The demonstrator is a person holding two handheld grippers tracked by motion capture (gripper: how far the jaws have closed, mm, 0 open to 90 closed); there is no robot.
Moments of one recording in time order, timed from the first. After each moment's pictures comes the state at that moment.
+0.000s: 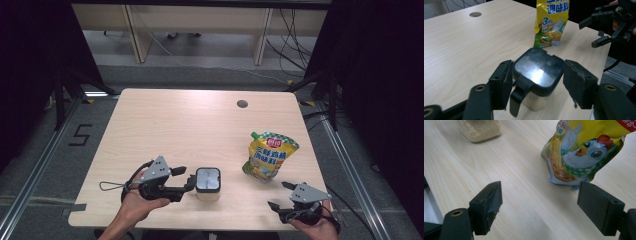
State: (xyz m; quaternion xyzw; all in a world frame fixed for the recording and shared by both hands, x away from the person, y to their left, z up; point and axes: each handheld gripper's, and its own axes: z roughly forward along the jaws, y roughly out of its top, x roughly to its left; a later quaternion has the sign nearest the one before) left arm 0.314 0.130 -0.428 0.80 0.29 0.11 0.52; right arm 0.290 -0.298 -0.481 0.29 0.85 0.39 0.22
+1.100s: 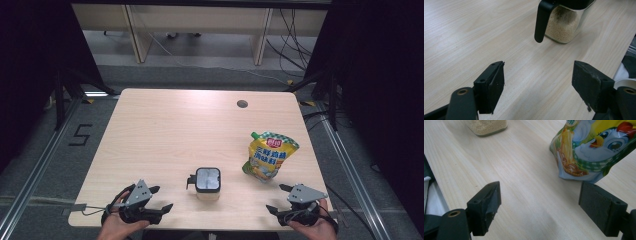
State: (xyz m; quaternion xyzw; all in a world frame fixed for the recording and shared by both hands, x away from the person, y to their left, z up) left arm 0.287 0.179 -0.494 0.82 0.33 0.14 0.44; right arm 0.292 -0.295 -0.486 0.29 0.86 0.38 0.19
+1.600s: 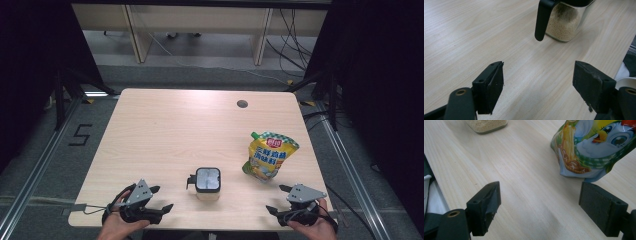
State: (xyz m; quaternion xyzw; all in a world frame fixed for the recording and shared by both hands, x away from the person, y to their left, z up) left arm 0.291 0.181 -0.495 0.83 0.32 0.14 0.43; right arm 0.293 -0.295 -0.488 0.29 0.86 0.37 0.19
